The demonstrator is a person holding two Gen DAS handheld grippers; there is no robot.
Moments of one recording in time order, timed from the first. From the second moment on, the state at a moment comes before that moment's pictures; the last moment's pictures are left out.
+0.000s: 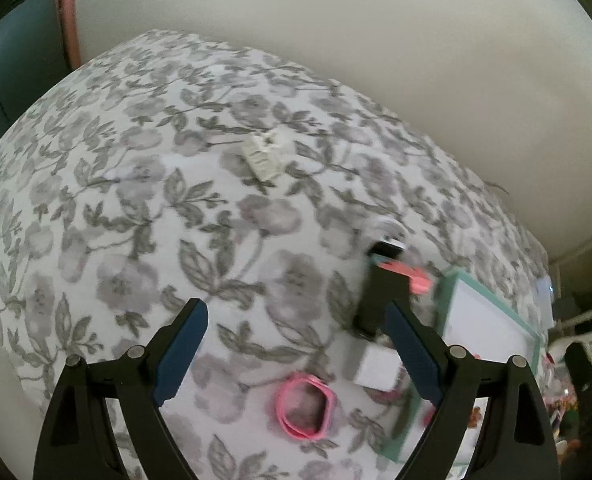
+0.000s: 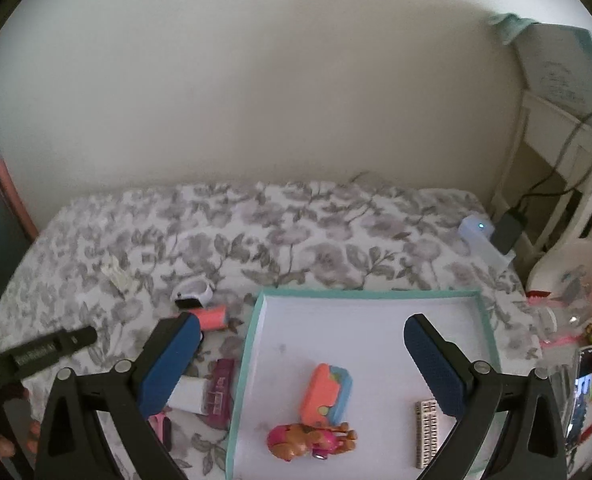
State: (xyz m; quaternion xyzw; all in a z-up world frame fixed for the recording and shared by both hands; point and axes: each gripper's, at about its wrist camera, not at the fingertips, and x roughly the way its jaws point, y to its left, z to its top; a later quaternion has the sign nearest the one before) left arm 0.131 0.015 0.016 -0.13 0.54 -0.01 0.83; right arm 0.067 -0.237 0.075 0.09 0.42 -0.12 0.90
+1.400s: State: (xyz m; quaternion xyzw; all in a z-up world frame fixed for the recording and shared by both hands) left arm 0.284 0.053 -0.048 -0.14 0.51 0.06 0.85; right arm 0.223 -0.210 0.019 0.06 0.45 0.02 0.89
